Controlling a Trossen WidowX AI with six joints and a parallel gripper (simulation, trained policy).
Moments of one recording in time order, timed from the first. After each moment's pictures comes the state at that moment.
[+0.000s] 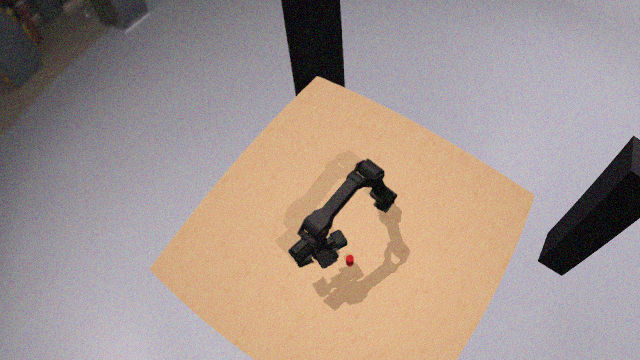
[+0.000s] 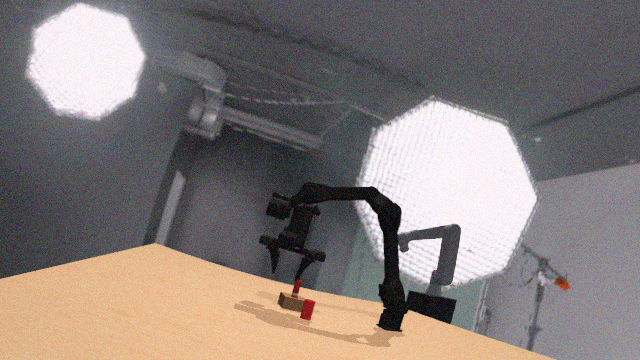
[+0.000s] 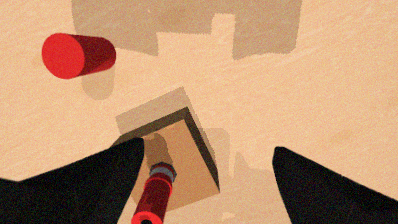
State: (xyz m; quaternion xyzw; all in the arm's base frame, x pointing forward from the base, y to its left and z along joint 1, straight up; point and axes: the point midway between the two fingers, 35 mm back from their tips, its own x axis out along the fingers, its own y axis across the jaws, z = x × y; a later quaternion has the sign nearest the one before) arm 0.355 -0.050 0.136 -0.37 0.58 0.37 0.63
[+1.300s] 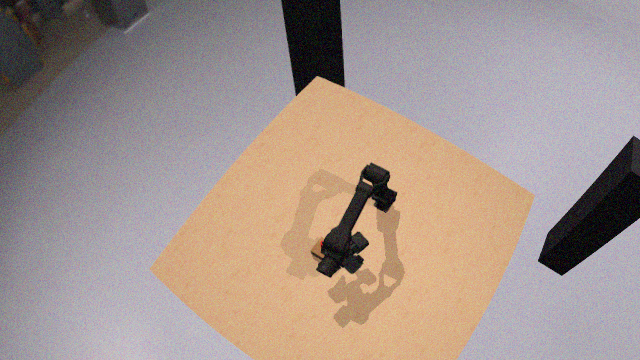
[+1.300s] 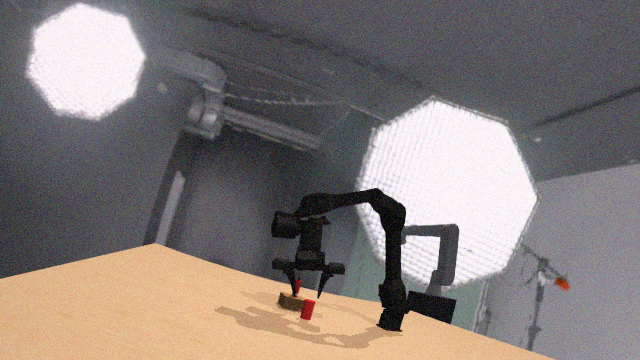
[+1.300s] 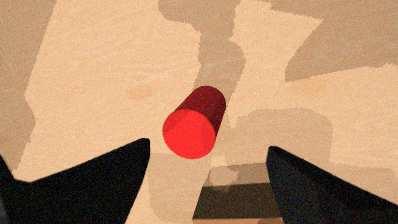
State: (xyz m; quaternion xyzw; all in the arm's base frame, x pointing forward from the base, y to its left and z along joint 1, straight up) arm 0.308 0.022 0.099 -0.38 0.61 0.46 0.52
